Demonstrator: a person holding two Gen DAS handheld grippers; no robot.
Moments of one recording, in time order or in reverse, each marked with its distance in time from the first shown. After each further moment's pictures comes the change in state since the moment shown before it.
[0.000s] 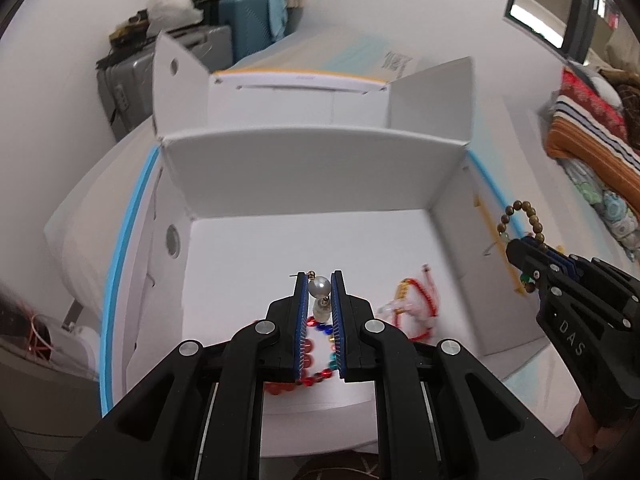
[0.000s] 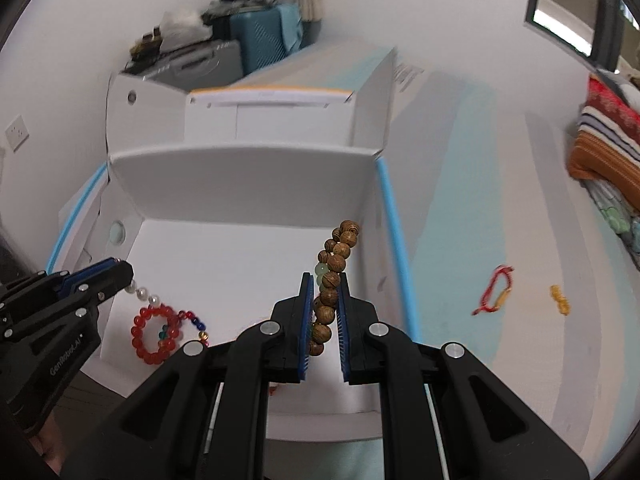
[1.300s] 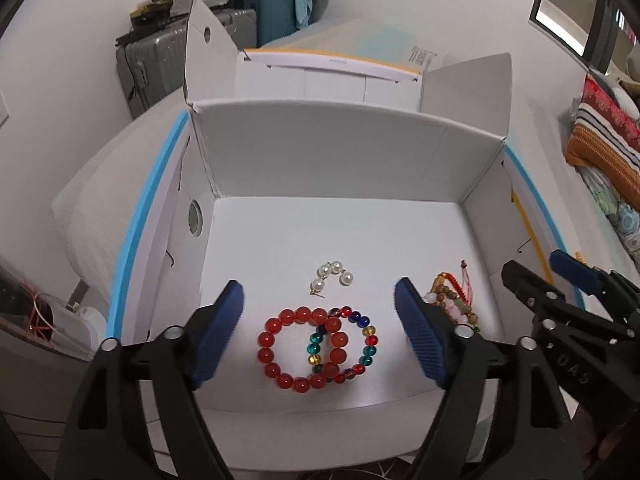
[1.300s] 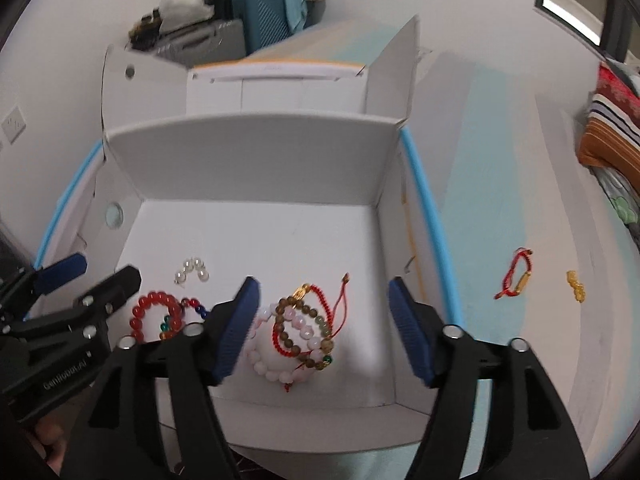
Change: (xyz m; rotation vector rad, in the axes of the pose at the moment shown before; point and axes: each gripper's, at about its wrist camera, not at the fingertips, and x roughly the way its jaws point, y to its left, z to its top) left arm 0.009 0.021 -0.008 -0.054 0.016 0.031; right arm 0.012 0.007 -0.010 0.016 0.035 0.006
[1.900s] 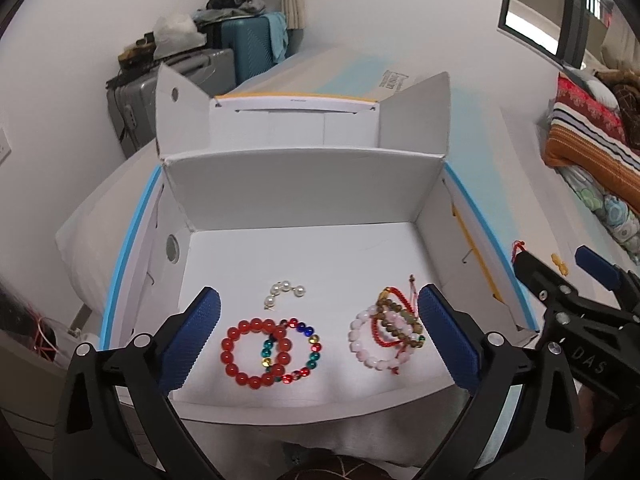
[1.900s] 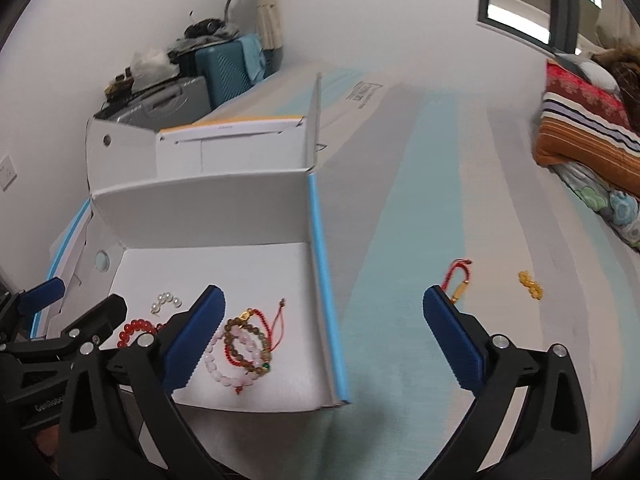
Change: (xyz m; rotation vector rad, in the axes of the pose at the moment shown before) left arm -0.042 -0.058 -0.002 0.066 -0.106 -0.009; right arm -0.054 -0.063 -0.011 0.105 -0.159 -0.060
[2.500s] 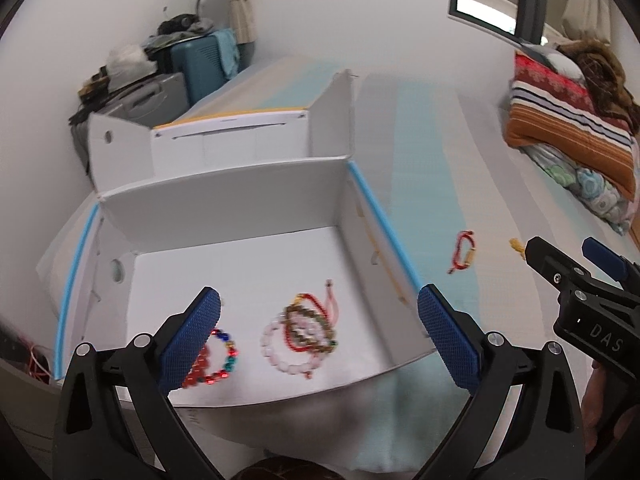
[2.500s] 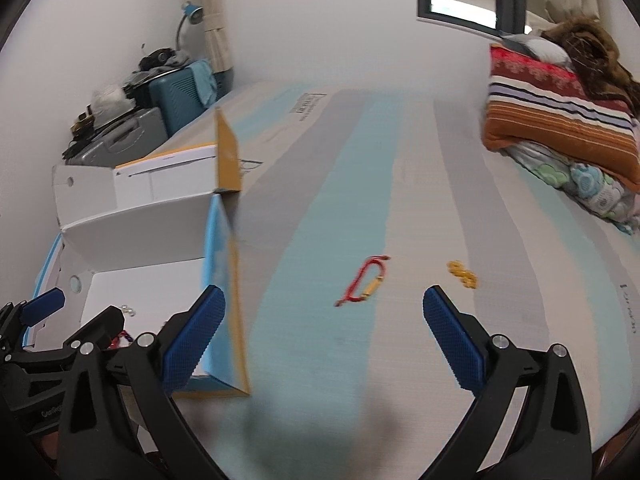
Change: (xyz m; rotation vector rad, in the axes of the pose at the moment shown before) left arm -0.013 -0.096 0.002 0.112 -0.023 -0.071; right arm -0.035 -0.101 -0.009 0.112 -0.032 -0.085
